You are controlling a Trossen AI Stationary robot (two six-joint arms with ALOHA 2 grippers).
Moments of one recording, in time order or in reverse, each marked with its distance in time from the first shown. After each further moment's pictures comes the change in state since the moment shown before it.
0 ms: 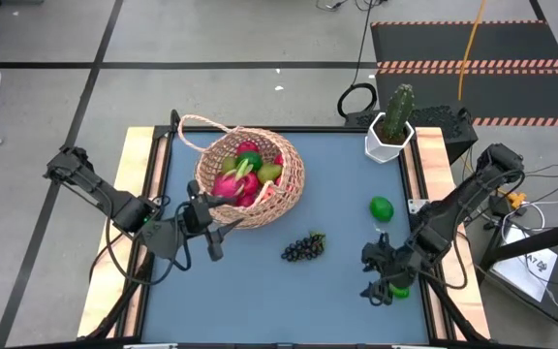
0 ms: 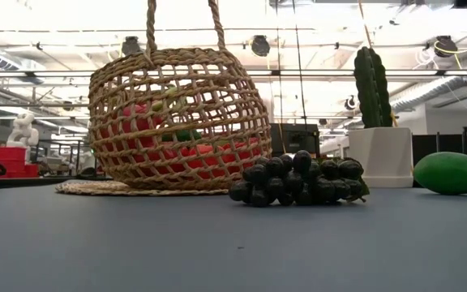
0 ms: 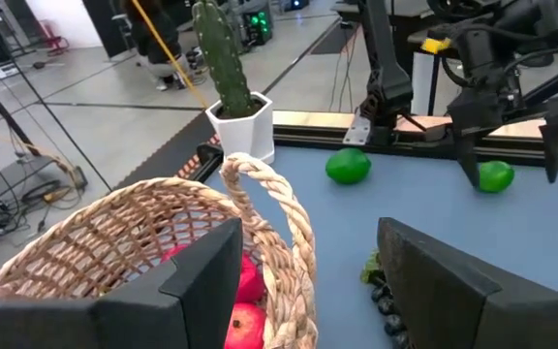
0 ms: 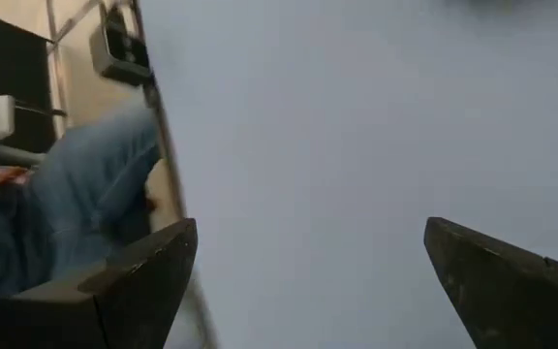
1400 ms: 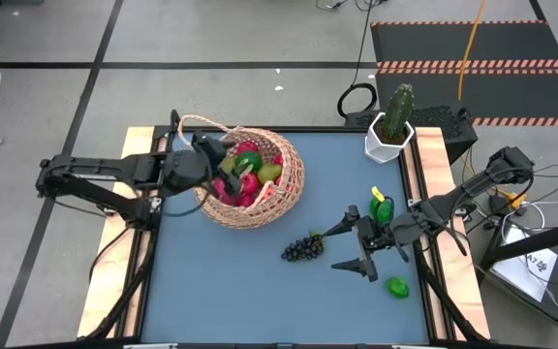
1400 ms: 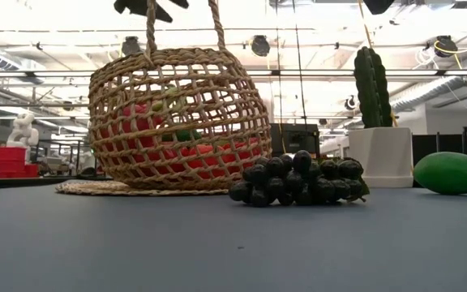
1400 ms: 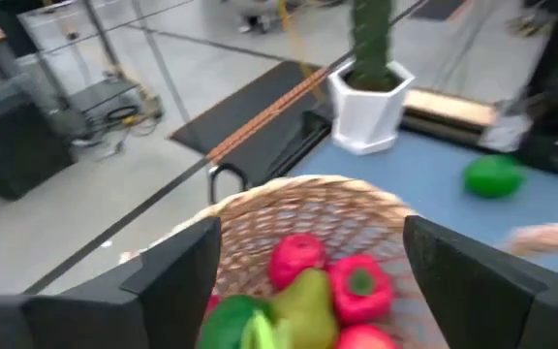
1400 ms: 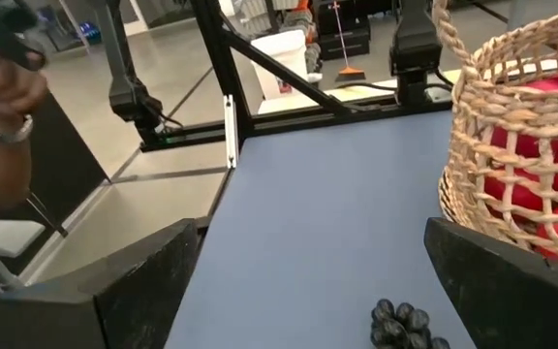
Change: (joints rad) left arm 0.547 -0.052 0.001 -0.027 0.297 0.054; right arm -0.253 -0.119 -0.001 0.532 0.154 -0.817
